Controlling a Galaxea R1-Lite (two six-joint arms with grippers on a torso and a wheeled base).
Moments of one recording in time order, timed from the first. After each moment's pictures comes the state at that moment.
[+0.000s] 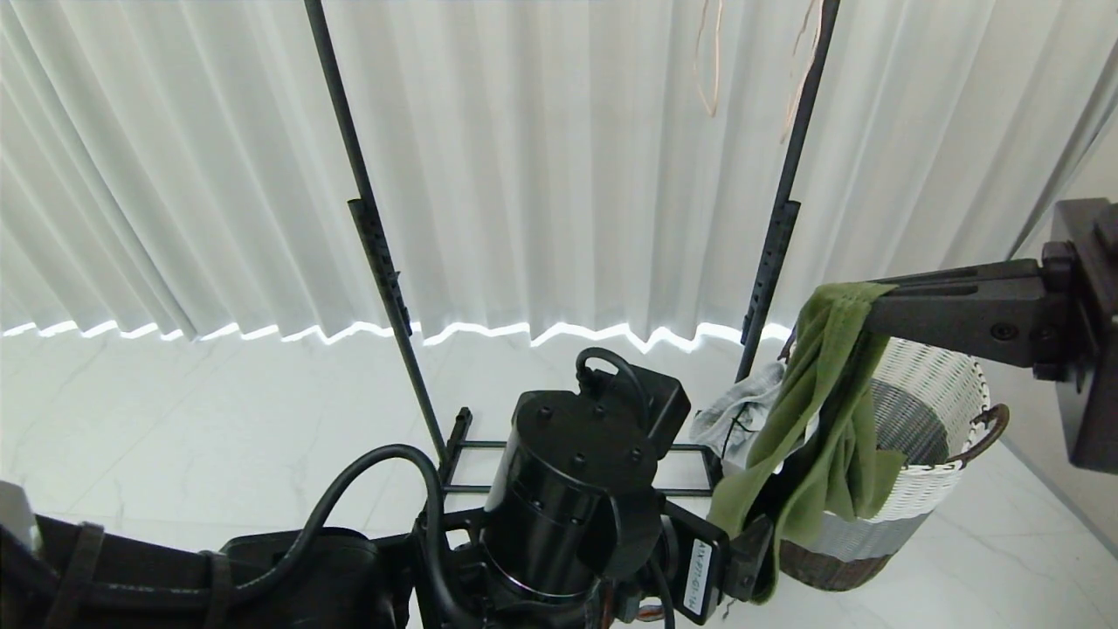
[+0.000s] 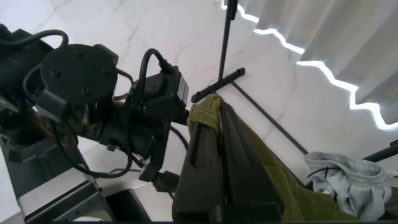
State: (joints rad) left arm -1.03 1.80 -0.86 -0.52 0.17 -0.24; right arm 1.00 1.26 -1.24 0.23 0.00 -0.02
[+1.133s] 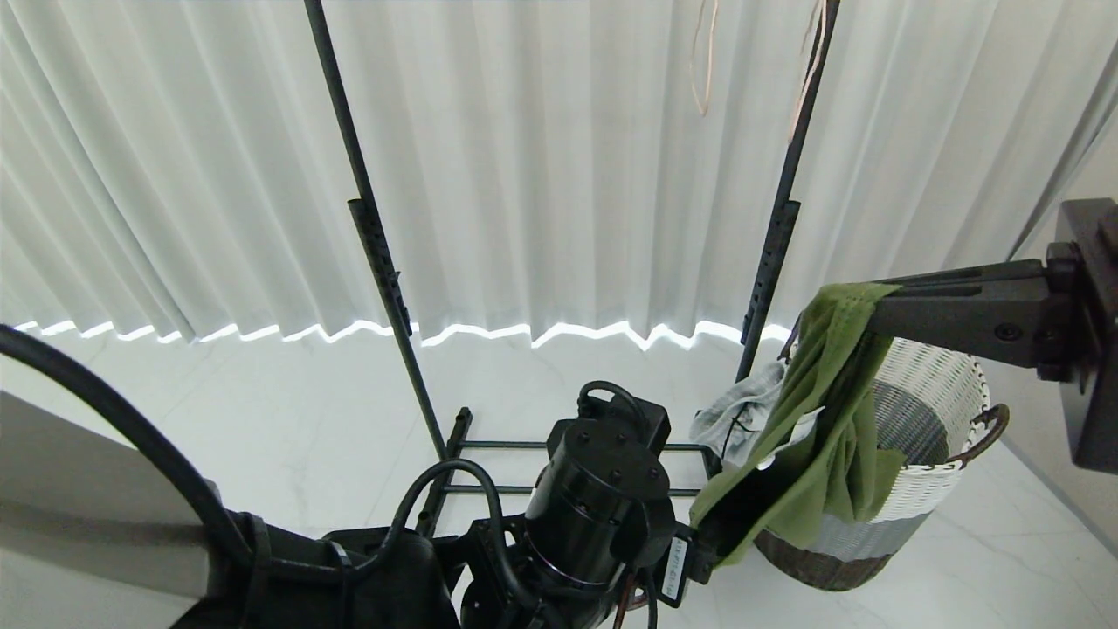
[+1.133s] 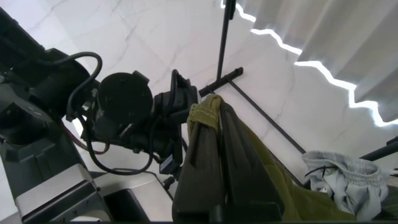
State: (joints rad) left arm -0.98 1.92 -0.86 -0.52 0.27 -0.24; right arm 1.00 1.25 -1.24 0.23 -0.01 -0.02
